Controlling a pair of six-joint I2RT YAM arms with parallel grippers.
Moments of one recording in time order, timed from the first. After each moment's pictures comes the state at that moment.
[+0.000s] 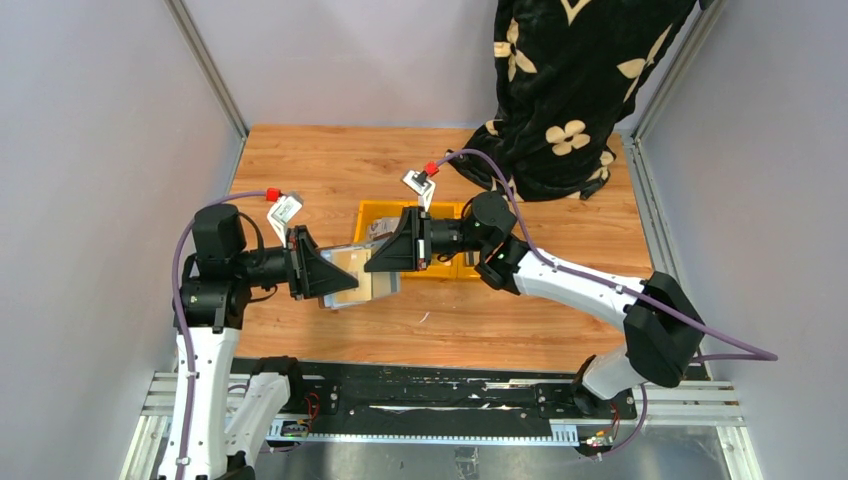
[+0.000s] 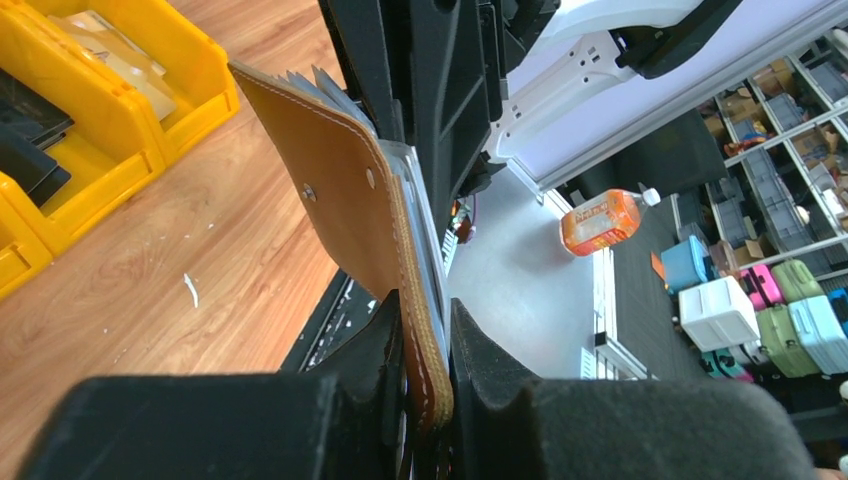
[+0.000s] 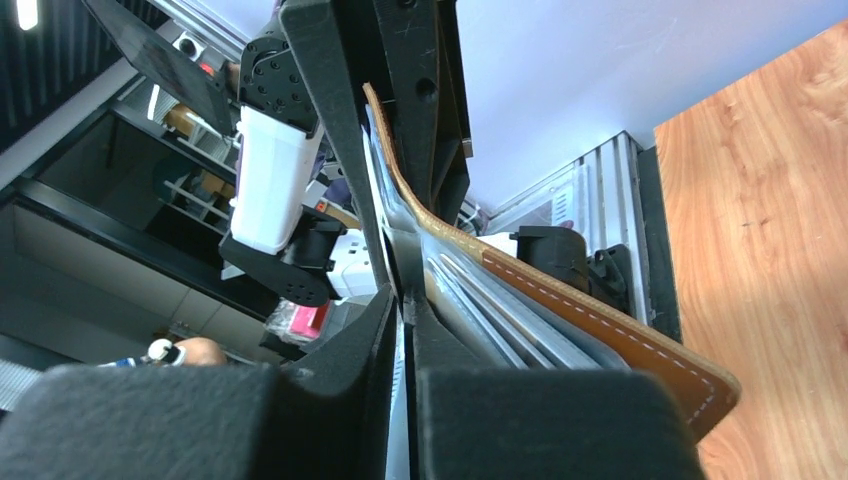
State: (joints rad) left arm 0.02 0.73 0.99 -0.76 1.35 -0.22; right arm 0.90 1.47 1.03 0.71 -0.82 1.04
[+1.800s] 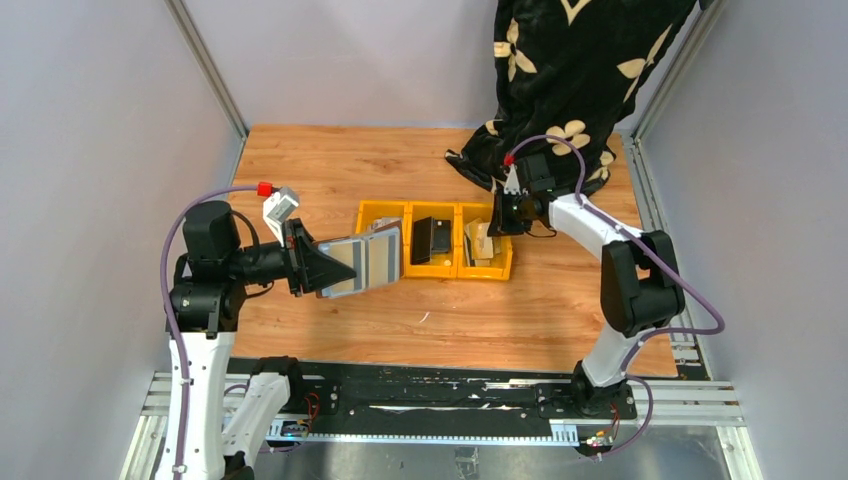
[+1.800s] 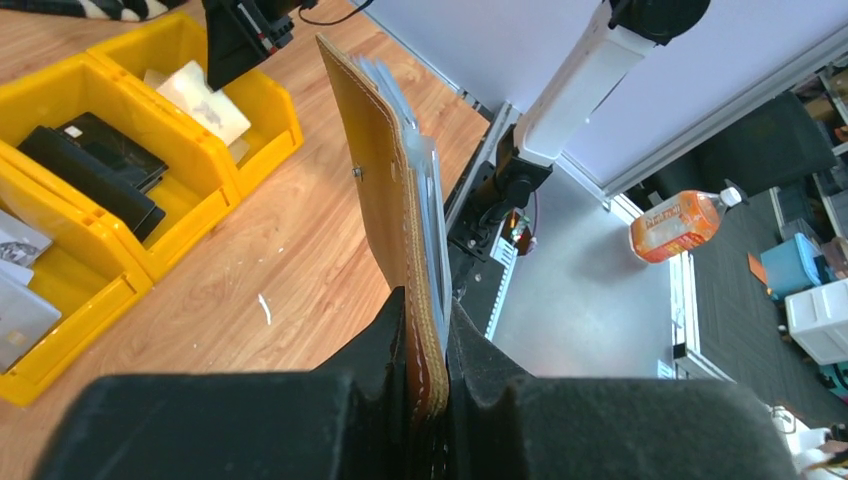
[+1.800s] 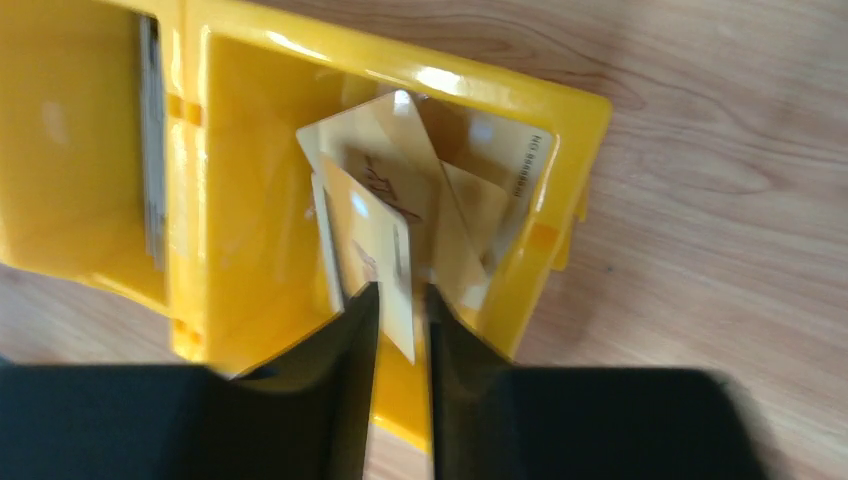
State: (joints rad) left arm 0.02 0.73 1.07 -0.77 1.26 -0.12; right arm 0.31 1.72 1.20 -0.44 -0.30 0.25
